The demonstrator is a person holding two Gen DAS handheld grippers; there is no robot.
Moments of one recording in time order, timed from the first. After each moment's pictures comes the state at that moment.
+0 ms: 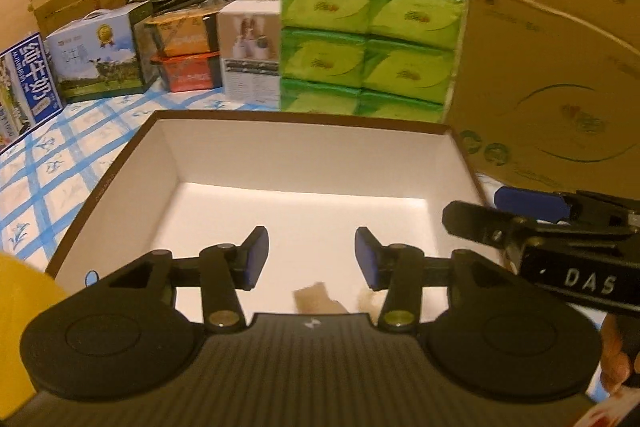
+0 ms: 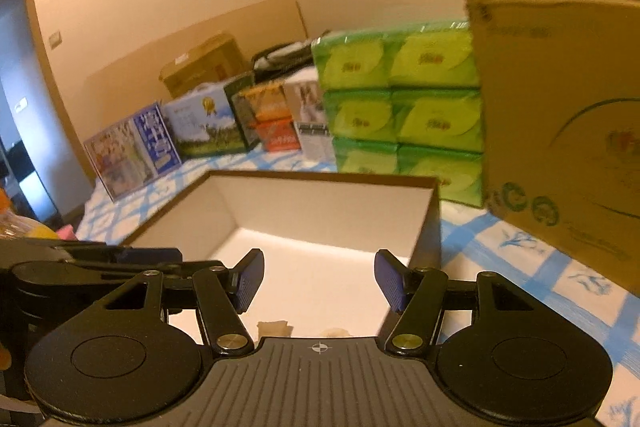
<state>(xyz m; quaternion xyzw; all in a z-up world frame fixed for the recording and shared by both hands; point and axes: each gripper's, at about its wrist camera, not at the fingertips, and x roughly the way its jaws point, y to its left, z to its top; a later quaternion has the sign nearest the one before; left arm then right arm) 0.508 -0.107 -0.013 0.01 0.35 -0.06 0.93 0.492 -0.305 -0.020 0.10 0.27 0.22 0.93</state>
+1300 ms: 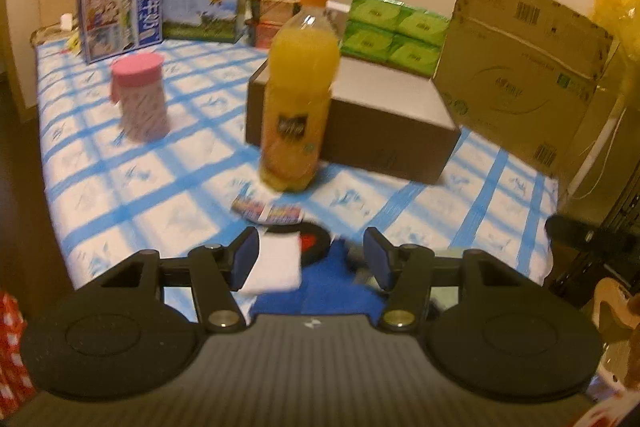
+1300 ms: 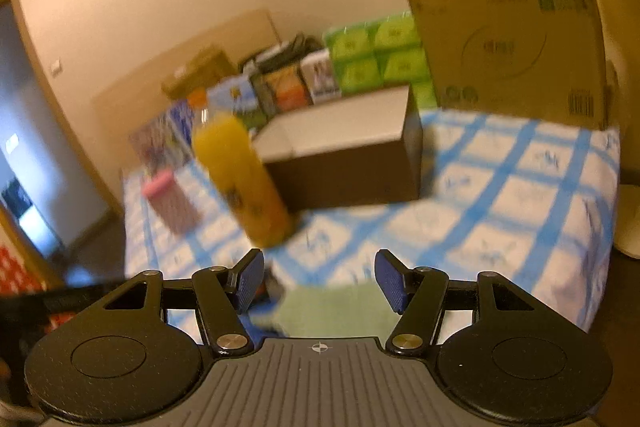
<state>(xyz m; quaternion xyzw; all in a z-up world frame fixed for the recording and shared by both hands) 0.156 0.027 0.026 -0.07 0.34 -0.04 0.94 0.143 -0.259 0.013 0.16 0.30 0.15 0.93</state>
